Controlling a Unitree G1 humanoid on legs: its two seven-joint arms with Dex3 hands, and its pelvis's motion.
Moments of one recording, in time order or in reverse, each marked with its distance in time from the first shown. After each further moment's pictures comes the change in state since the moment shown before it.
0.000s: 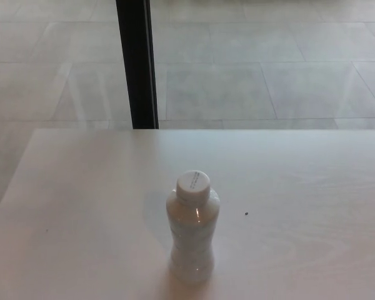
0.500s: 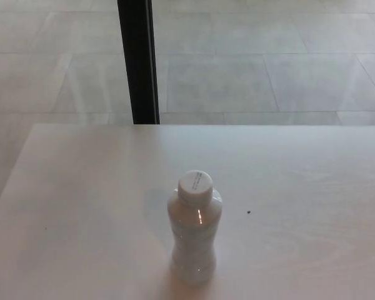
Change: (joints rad) left_arm -0.287 0.062 0.034 -0.485 -0.095 0.026 -0.001; right_arm -0.251 -0.007 0.085 -0.503 0.051 0.081 -0.015
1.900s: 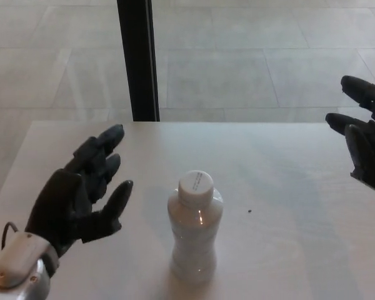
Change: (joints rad) left_arm -0.030 -0.248 -0.840 -0.654 0.110 0.365 0.090; right_arm -0.085 0.224 0.511 -0.320 -0.093 0.149 -0.046
